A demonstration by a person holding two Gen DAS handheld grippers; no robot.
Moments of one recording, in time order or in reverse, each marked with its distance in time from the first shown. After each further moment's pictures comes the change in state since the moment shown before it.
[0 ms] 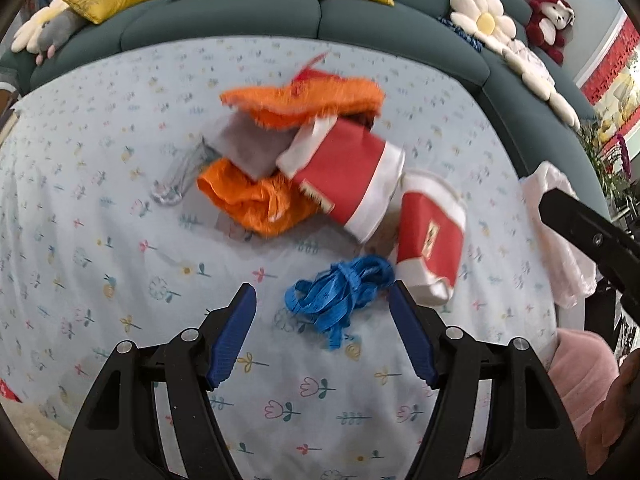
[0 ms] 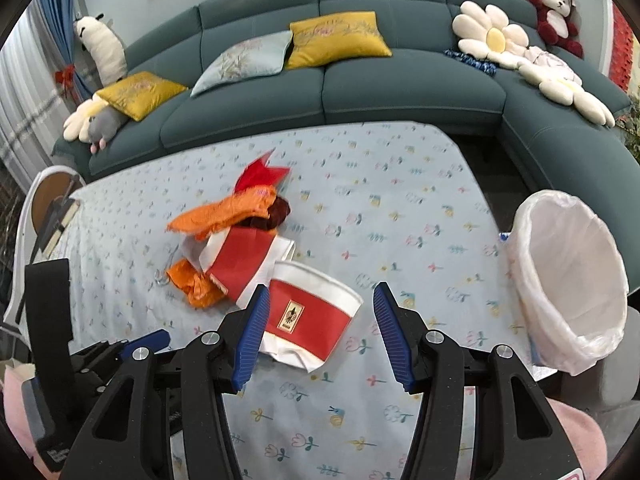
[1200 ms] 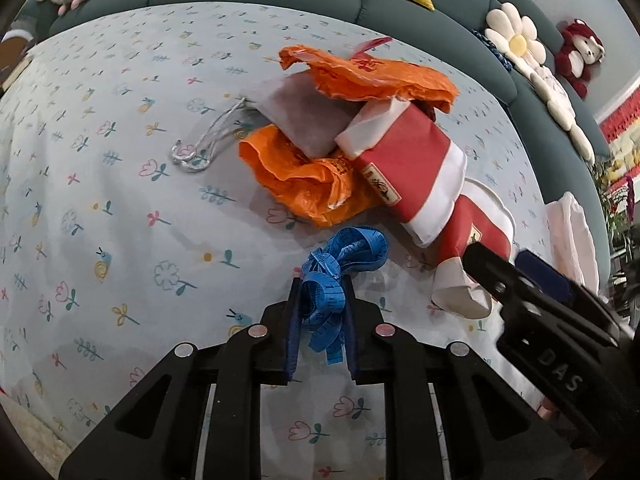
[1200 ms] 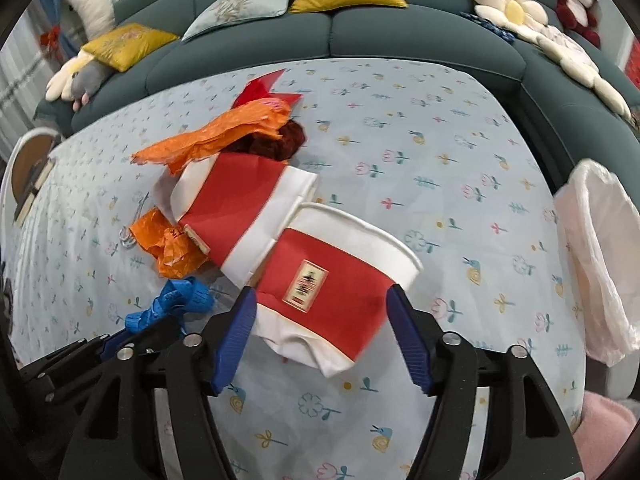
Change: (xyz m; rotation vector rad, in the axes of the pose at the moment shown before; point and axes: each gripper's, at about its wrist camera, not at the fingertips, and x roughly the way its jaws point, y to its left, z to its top) left arm 0.020 0.041 -0.003 -0.155 0.014 -0.019; right arm 0.079 0.031 -0.020 -0.020 0.151 -0.048
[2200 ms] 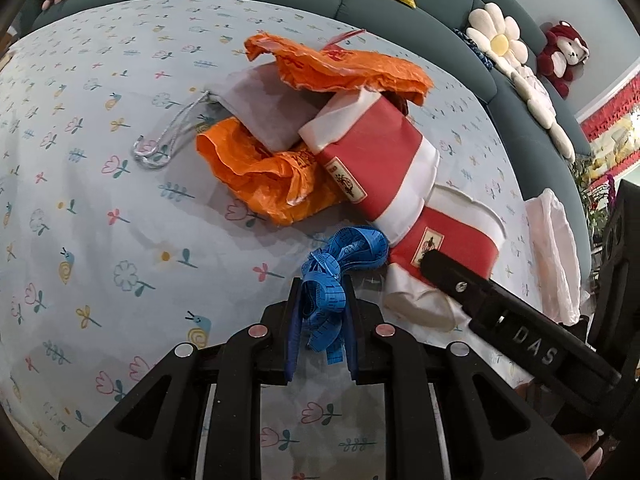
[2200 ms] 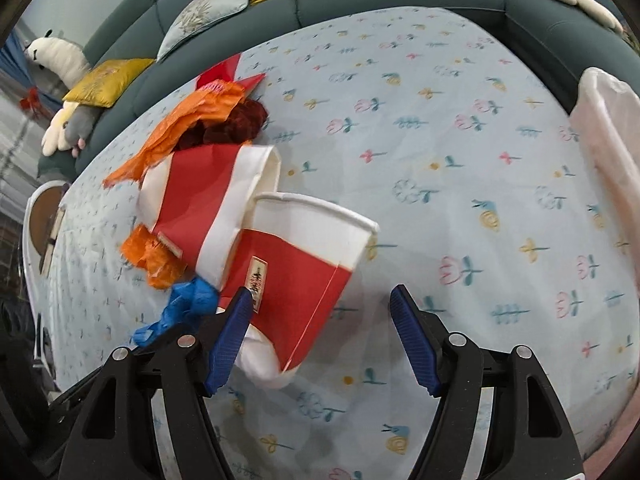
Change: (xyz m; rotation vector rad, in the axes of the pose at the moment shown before) left arm 0.004 -0.005 0.000 0.019 0.011 -0.083; right arm 0.030 -0.030 -0.011 0.192 0.082 0.140
